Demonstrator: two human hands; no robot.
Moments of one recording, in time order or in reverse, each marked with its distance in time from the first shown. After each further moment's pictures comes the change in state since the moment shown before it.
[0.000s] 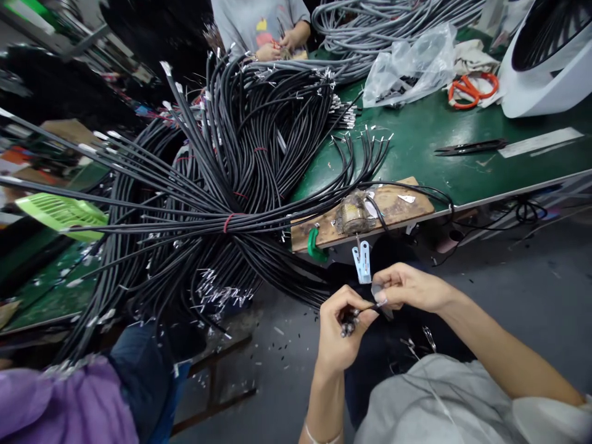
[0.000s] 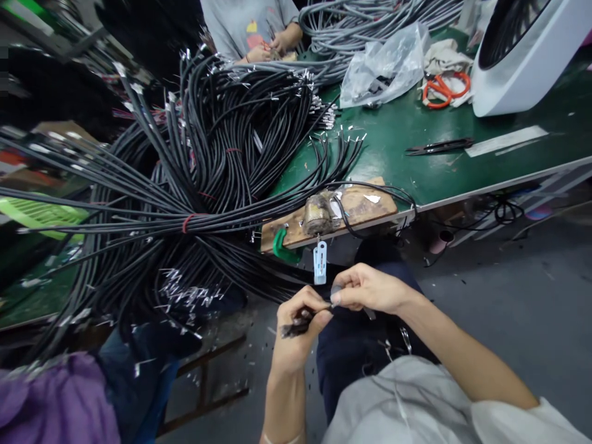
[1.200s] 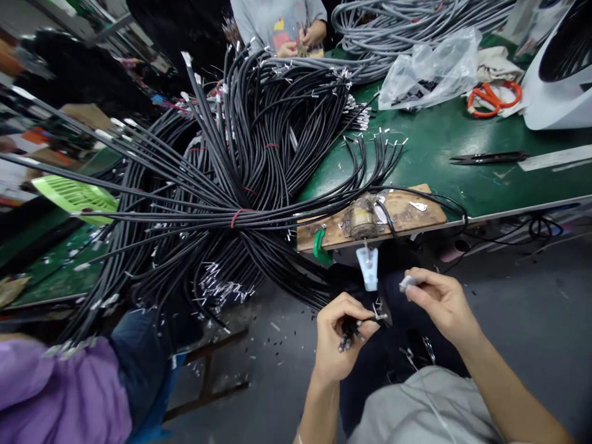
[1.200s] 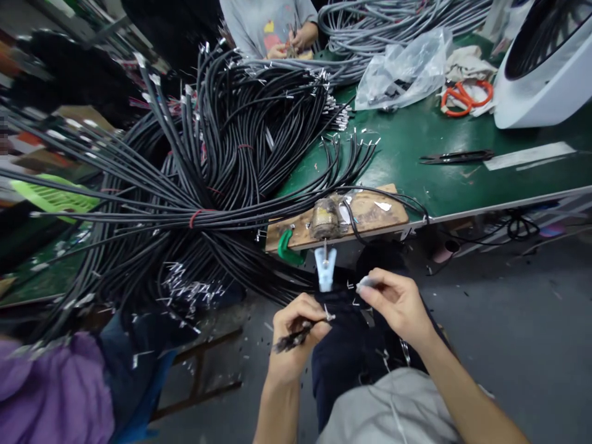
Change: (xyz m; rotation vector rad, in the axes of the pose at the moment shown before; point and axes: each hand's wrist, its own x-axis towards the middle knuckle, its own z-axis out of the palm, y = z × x) left_hand -0.004 -0.001 0.000 -0.016 0.098 0.064; right_hand -0.030 0.027 -0.001 -0.255 0.631 -0.523
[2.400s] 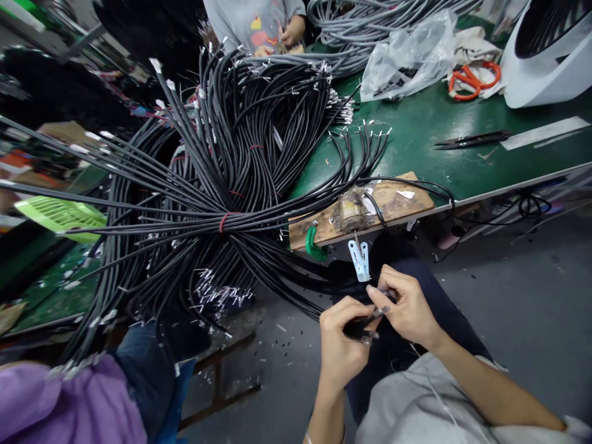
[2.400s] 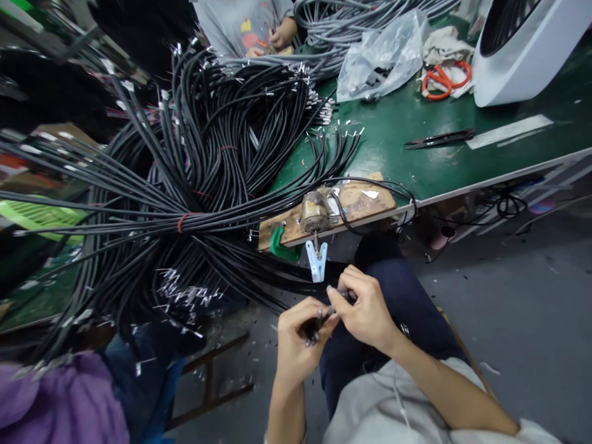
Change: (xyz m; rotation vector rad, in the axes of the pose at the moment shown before) left_hand -0.010 0.005 0.005 0.372 -0.112 0.002; right_hand -0.005 0.004 0.052 -0.372 0.005 -0.162
